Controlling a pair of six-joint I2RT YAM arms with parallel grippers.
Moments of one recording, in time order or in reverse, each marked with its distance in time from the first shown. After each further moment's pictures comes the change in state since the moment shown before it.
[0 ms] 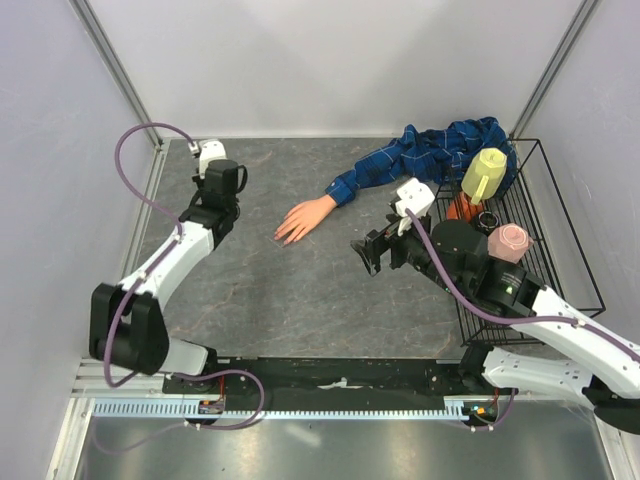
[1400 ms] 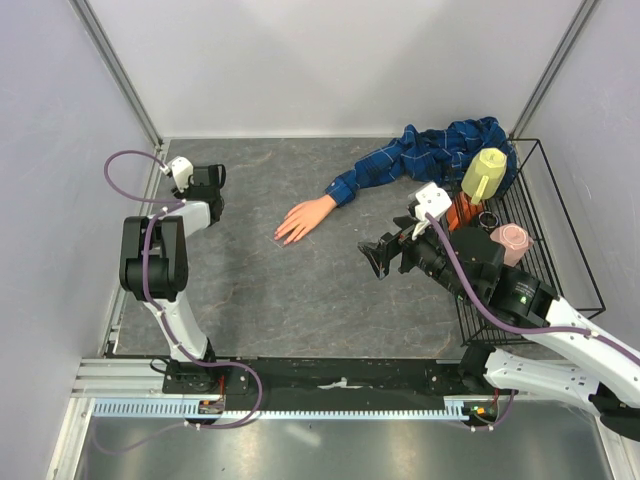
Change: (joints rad) left arm 0.321 0.541 0.081 0.241 -0.014 -0.342; right arm 0.000 -0.100 -0.056 0.021 0.001 0.052
